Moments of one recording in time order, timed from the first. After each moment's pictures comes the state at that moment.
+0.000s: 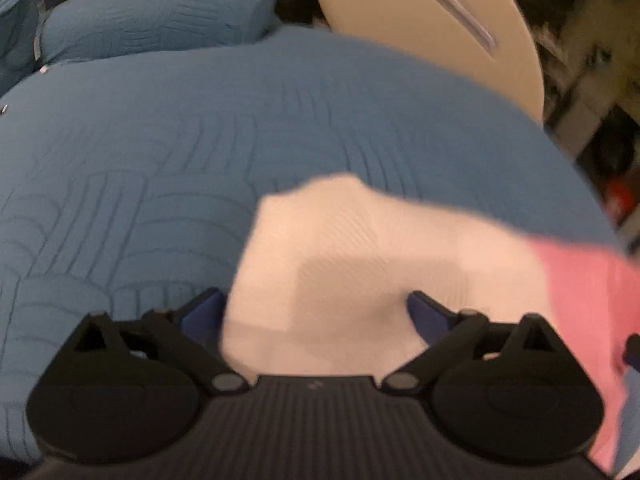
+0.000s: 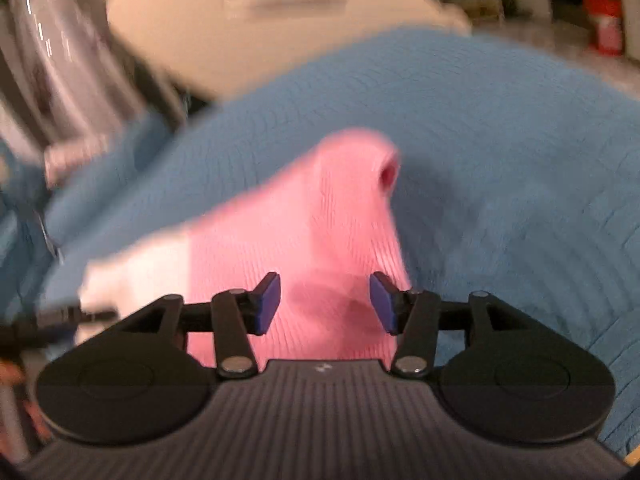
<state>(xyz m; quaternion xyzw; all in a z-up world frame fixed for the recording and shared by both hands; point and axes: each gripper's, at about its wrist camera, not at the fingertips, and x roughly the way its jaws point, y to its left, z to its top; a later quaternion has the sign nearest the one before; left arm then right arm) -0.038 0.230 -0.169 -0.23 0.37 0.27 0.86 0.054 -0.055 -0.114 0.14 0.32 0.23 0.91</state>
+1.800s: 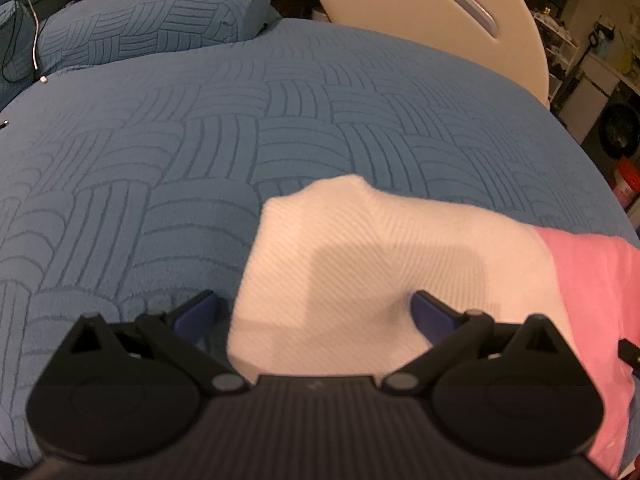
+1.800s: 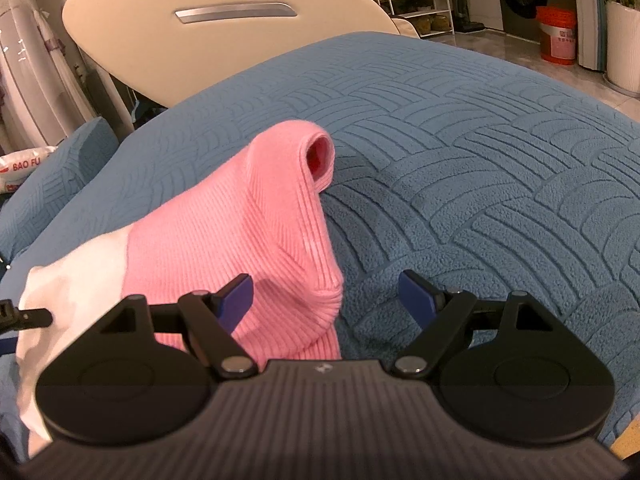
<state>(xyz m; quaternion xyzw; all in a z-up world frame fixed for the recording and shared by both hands) -0.033 0.226 -0.167 -0.20 0.39 0.26 0.86 0.067 -0.032 -0.141 0.11 0.39 0.16 0.90</state>
